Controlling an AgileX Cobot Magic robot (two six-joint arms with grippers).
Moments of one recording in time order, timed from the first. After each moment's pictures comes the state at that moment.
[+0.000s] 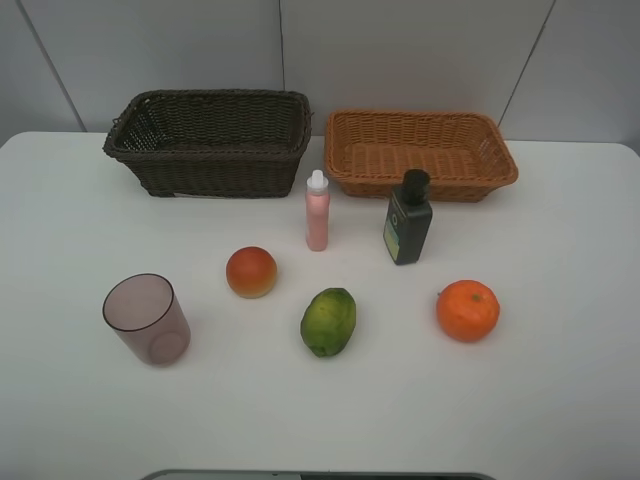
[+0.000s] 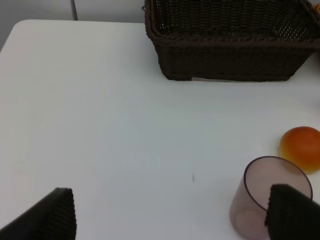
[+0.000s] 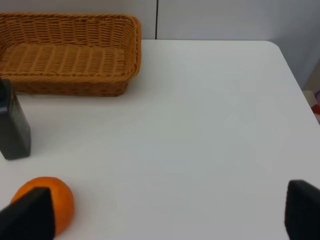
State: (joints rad) left arm -0.03 -0.01 -0.50 -0.02 1.07 -0.05; right arm -0.10 0.00 -0.52 -0.05 1.06 -0.03
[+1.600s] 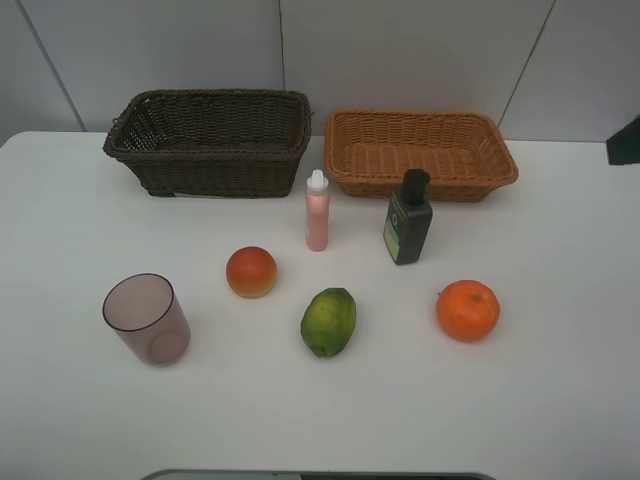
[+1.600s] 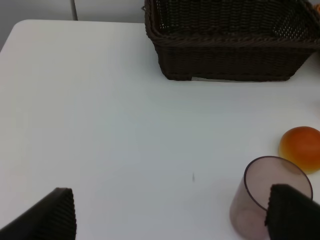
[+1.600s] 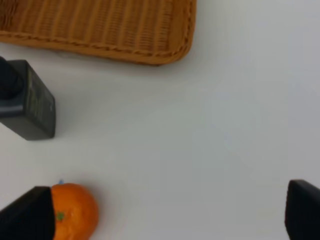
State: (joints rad) left arm -0.03 -0.01 -0.50 -0.02 1.07 -0.05; right arm 0.07 0.92 -0.84 -0.07 0.89 -0.03
